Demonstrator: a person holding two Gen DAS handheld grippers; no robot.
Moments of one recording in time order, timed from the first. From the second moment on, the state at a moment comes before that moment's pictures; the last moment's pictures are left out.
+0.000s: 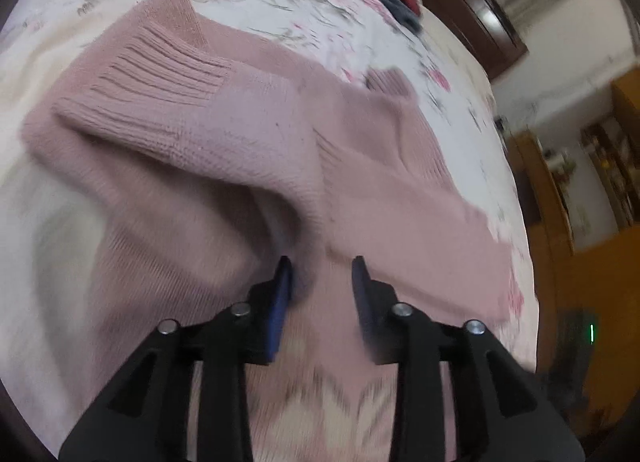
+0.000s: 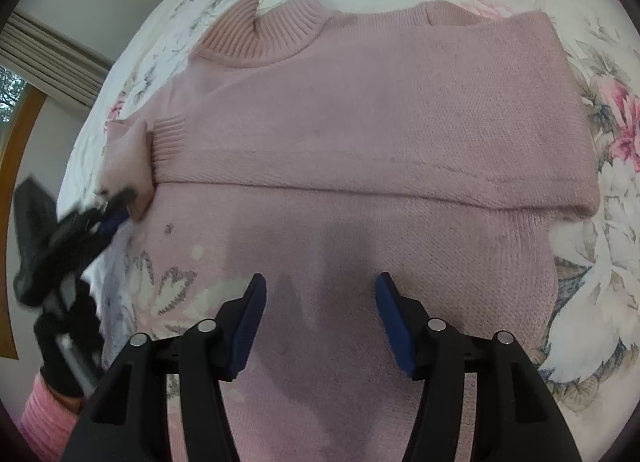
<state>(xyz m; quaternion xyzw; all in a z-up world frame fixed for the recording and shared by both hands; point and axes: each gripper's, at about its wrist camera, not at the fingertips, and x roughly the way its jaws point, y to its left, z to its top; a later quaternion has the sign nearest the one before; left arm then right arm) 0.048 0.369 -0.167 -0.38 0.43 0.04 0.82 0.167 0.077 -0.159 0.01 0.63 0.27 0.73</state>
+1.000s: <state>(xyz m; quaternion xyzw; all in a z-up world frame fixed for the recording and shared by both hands) 0.022 0.493 -0.143 -0.33 0.42 0.17 0.83 0.195 0.314 -0.184 0.09 0.70 0.40 0.58</state>
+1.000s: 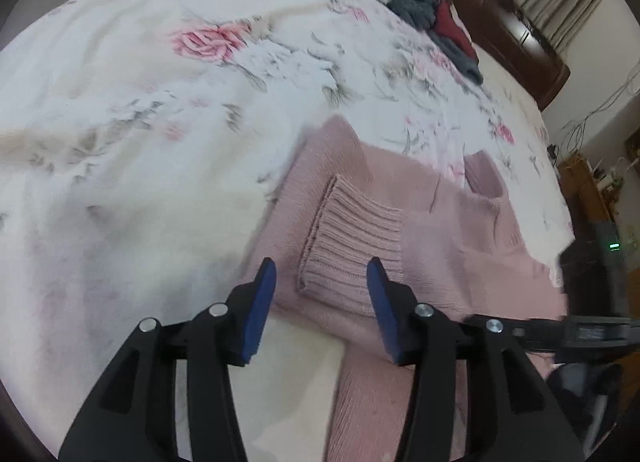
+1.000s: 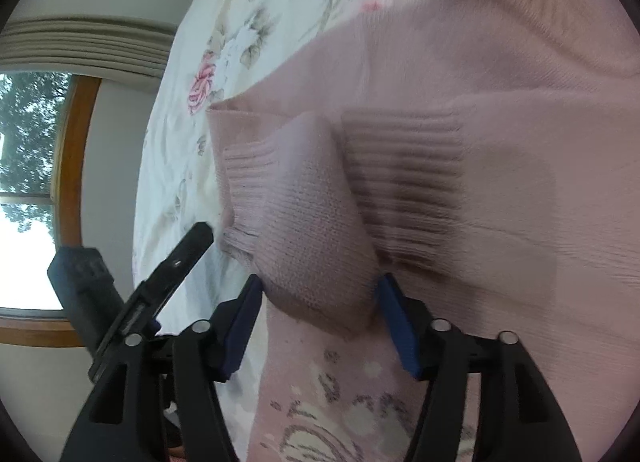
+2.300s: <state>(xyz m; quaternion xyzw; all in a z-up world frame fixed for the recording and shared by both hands) 0.101 0.419 -0.159 -0.22 0.48 0.15 0.83 0.205 0.153 -0.128 -0.04 0.57 0.28 0.77</state>
